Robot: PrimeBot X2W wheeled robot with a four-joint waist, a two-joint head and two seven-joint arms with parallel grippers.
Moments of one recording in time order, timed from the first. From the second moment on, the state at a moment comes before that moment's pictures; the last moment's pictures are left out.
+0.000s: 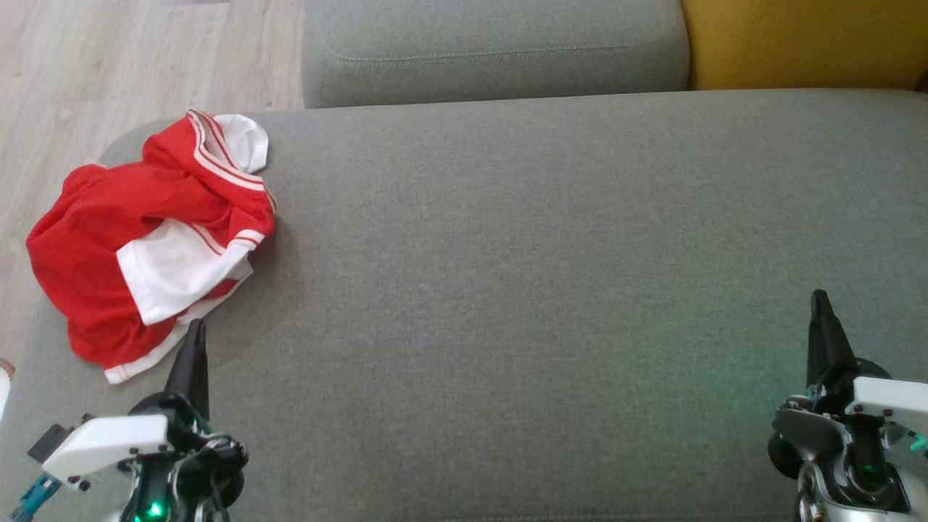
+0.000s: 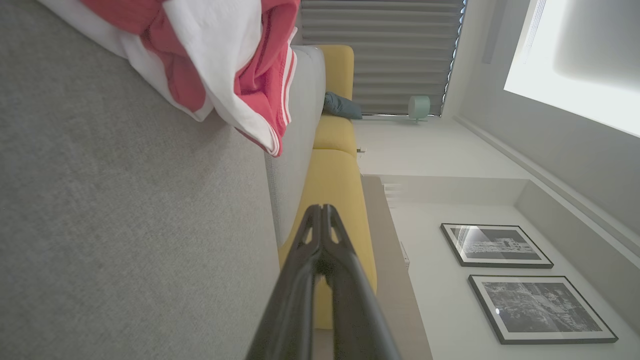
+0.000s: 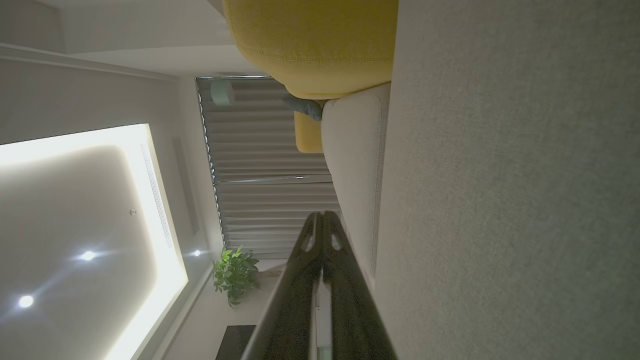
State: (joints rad) left arm -0.05 0.03 0.08 0.28 -1.60 -0.12 0.11; right arm -0.09 -0.05 -0.13 0.28 1.60 0.12 0.11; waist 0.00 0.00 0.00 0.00
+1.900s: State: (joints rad) left arm -0.01 0.02 0.06 0.32 -1.12 -0.10 -0.01; right arm -0.09 -0.05 0.00 0.37 1.19 0.12 -0.01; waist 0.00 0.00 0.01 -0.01
